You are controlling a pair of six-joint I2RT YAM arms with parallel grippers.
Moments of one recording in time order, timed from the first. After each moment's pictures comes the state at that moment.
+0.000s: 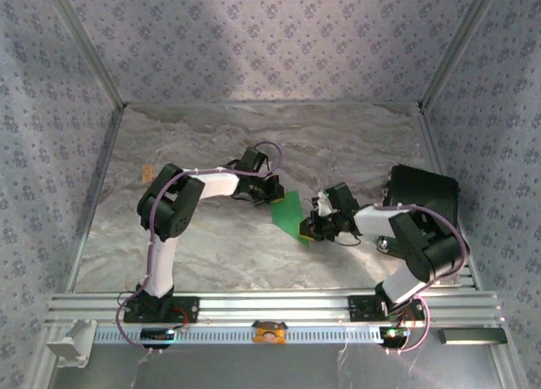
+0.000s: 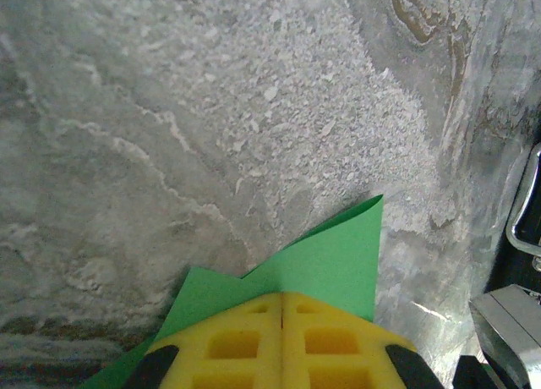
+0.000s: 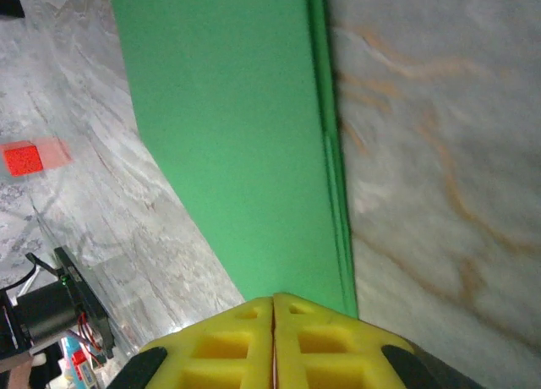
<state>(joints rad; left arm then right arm) -0.62 2.07 1.24 -0.14 0.53 -0.81 0.45 1.55 0.52 -0.01 -0.67 0.67</state>
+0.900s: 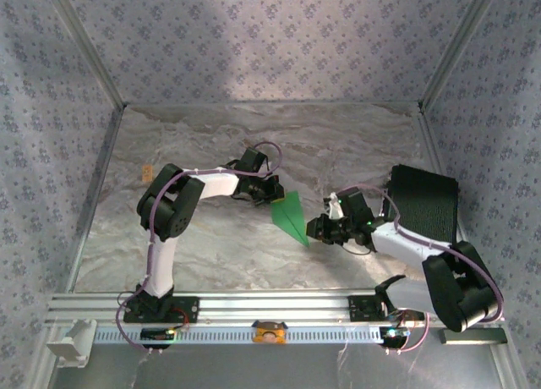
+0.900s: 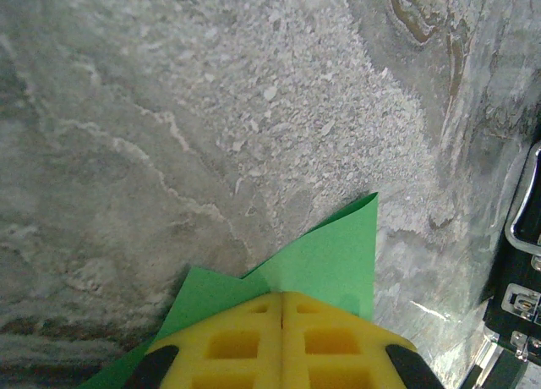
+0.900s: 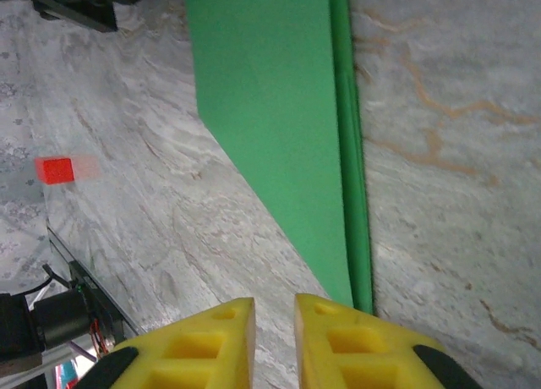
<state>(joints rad) -0.62 2.07 1.23 -0.13 0.54 -0.81 0.45 1.24 0.44 -0.10 -0.58 0.73</state>
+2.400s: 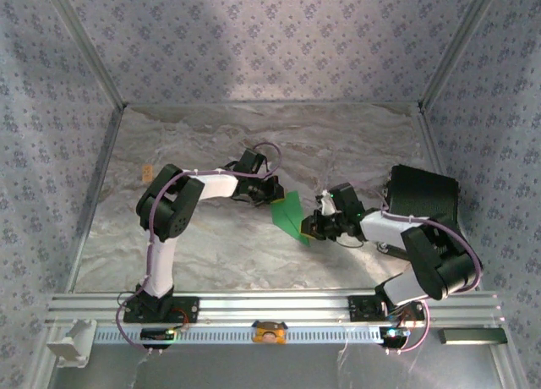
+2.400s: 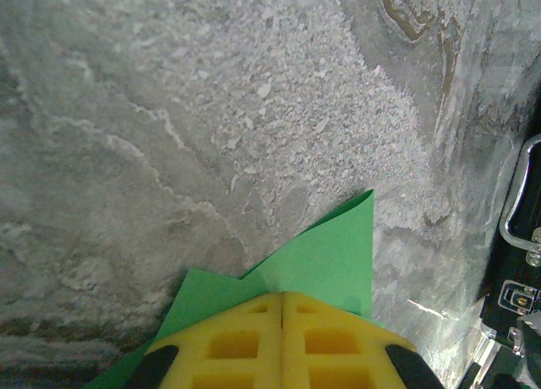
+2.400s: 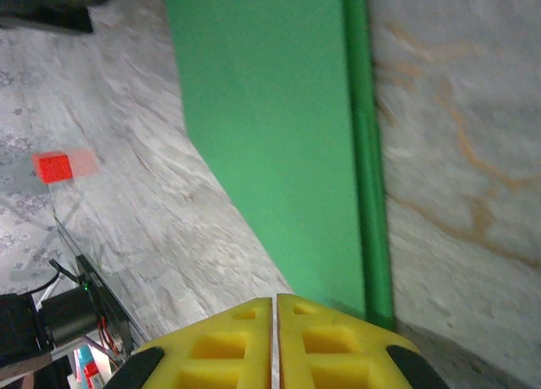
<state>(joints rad) -0.61 2.06 1.21 -0.09 0.55 -0.81 0.45 1.45 0.51 0.00 -0.65 0.72</state>
